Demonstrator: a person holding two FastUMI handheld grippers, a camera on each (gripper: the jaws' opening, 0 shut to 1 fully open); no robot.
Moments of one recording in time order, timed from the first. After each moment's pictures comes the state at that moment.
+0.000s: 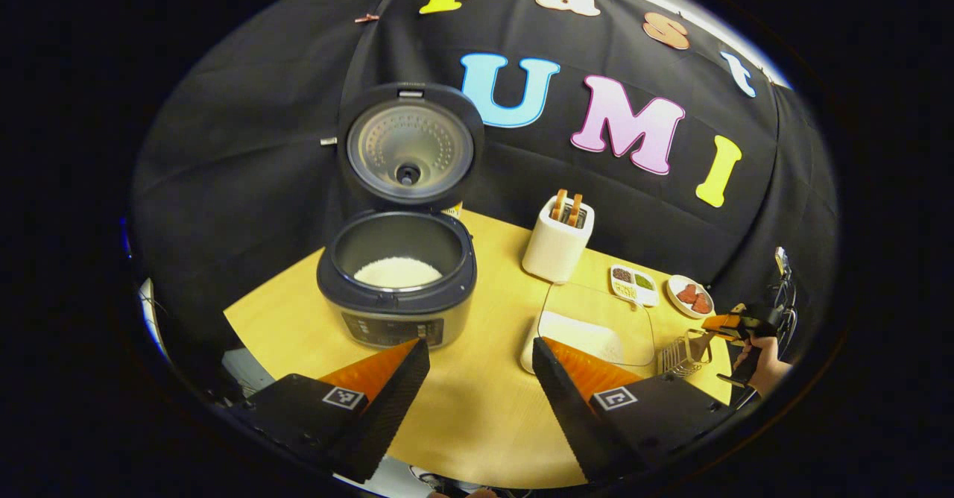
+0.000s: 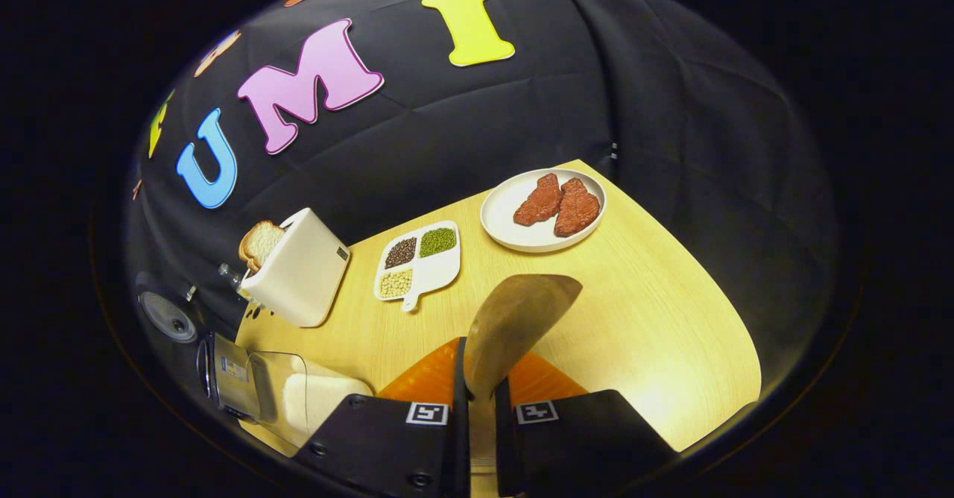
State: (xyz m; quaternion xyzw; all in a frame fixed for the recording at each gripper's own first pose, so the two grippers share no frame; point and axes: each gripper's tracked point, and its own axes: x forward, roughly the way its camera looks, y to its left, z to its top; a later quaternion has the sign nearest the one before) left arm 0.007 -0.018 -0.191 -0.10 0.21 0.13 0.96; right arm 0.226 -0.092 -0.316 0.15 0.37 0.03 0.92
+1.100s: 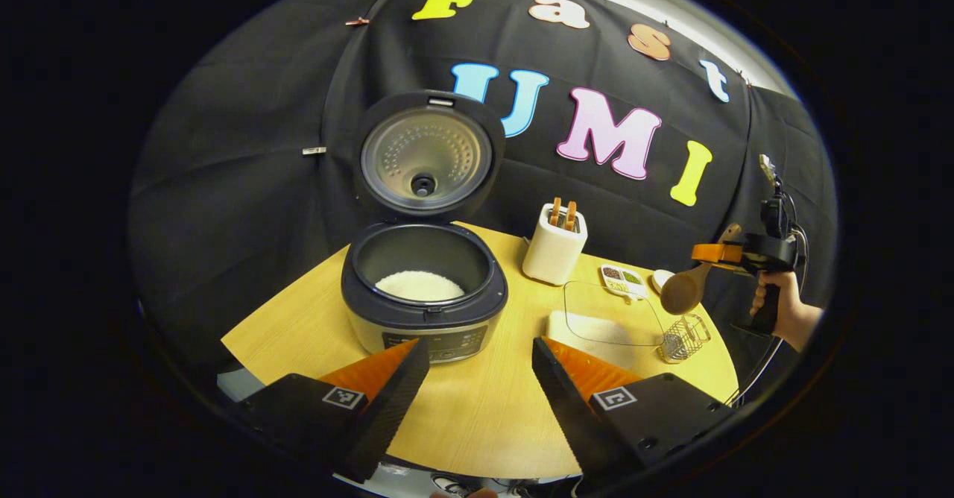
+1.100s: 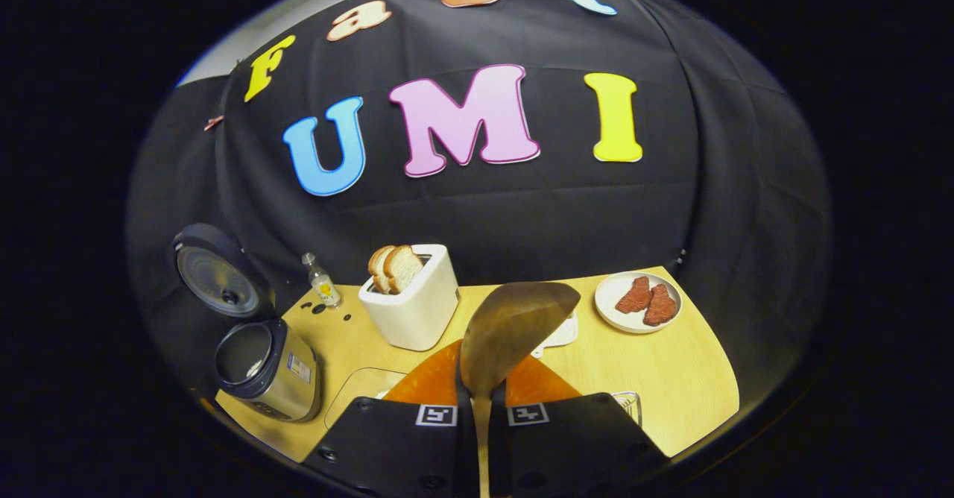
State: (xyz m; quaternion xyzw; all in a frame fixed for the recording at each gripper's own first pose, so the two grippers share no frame) left arm -0.020 0.059 -0.190 -0.08 0.18 0.07 0.98; right arm 0.192 0.083 -0.183 0.02 0.23 0.15 0.96
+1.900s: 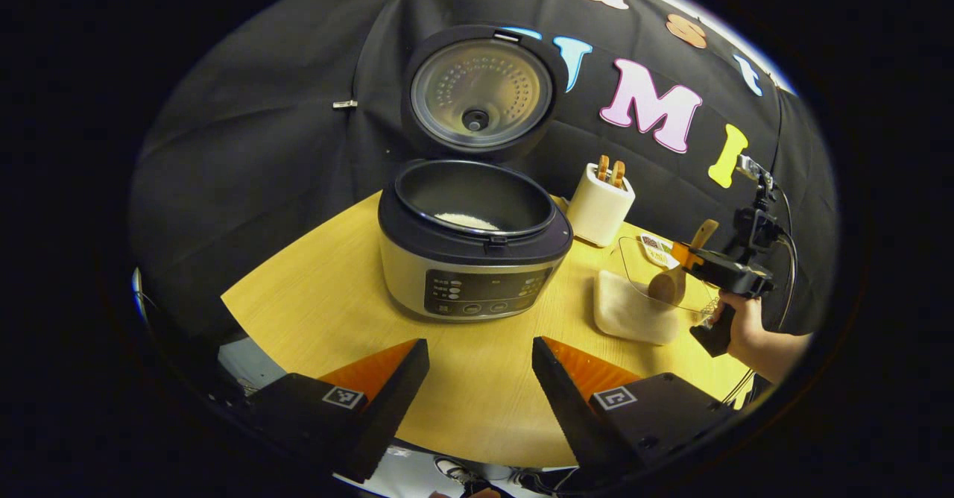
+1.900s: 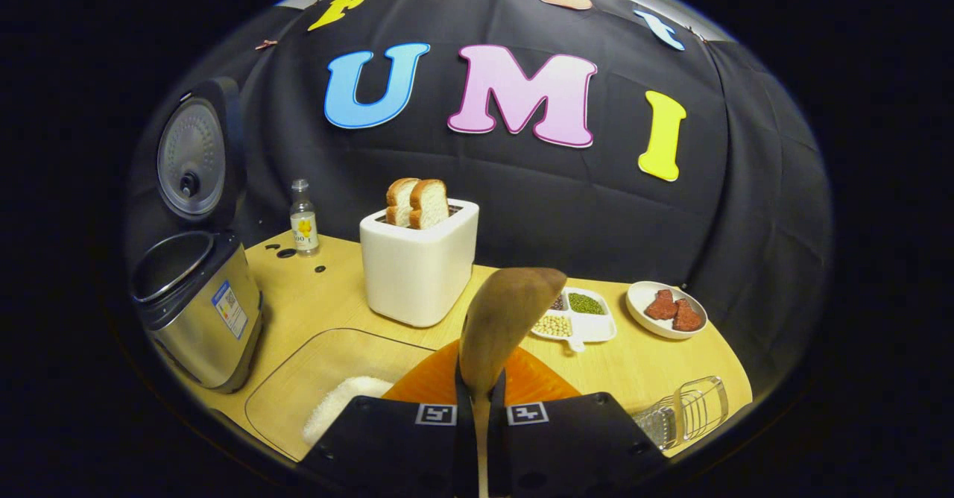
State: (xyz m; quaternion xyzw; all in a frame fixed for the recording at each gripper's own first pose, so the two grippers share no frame) left arm -0.027 0.097 -0.272 -0.12 0.24 0.11 0.96; right arm 0.201 0.171 -0.312 -0.08 0.18 0.14 0.97
